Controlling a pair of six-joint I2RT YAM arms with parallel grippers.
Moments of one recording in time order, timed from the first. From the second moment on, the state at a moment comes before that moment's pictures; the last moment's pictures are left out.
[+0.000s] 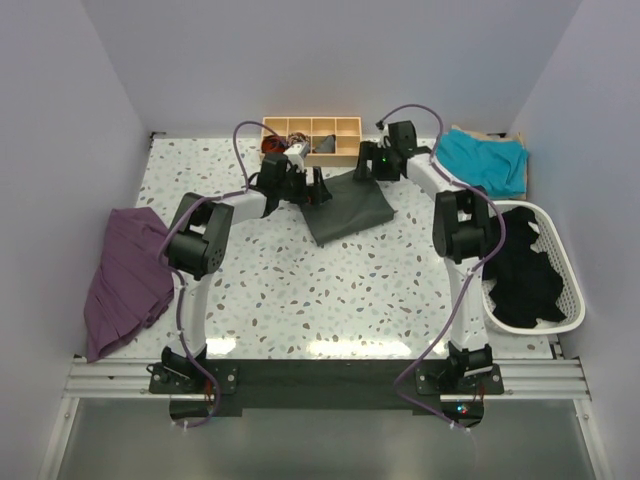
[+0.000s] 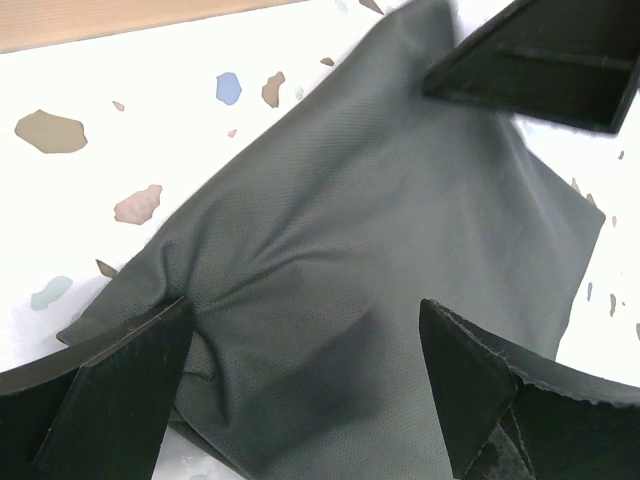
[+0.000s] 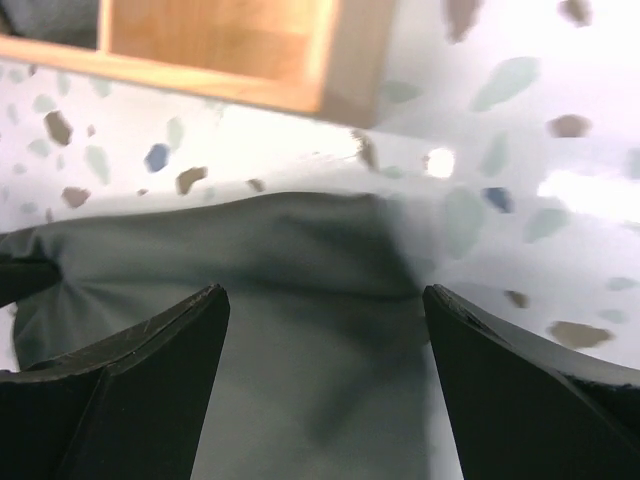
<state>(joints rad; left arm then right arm) -0.37 2.20 1.43 0.21 0.38 -0.35 0.22 2.40 1.99 -0.41 -0.26 0.25</state>
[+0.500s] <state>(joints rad) -0.36 2.13 1.39 0.19 0.36 -0.33 0.15 2.33 1.86 -0.36 -0.18 0.23</state>
